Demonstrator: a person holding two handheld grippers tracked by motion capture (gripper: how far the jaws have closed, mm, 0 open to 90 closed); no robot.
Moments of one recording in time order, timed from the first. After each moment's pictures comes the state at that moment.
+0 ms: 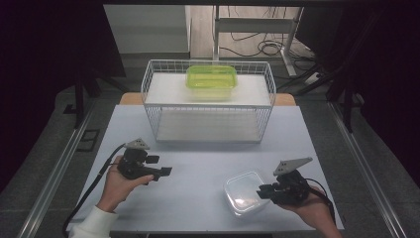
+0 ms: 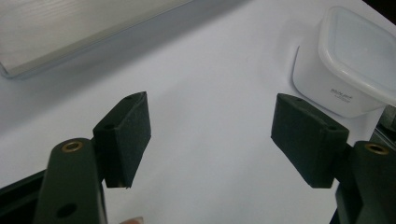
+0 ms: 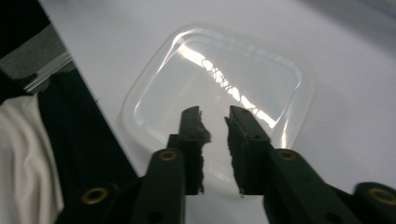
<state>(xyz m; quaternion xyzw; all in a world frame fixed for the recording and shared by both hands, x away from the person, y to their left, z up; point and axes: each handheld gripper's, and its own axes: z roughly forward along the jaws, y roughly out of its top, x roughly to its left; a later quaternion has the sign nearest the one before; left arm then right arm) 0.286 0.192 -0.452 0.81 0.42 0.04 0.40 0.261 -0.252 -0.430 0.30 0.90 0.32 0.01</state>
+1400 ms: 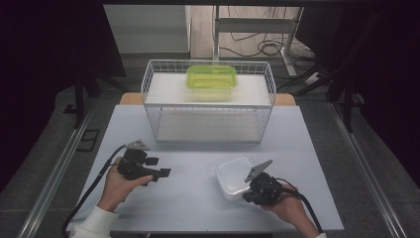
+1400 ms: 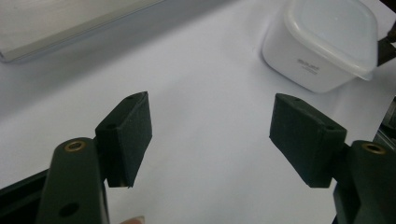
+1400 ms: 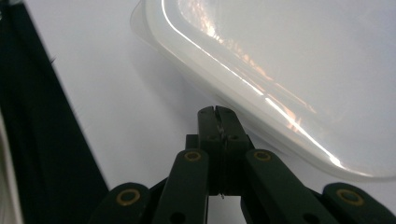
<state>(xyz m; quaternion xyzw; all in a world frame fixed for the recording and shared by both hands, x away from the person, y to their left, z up) 0.289 0.196 -0.460 0.81 0.43 0.03 0.39 0.284 -0.199 -0.478 0.25 0.94 0.22 0.01</state>
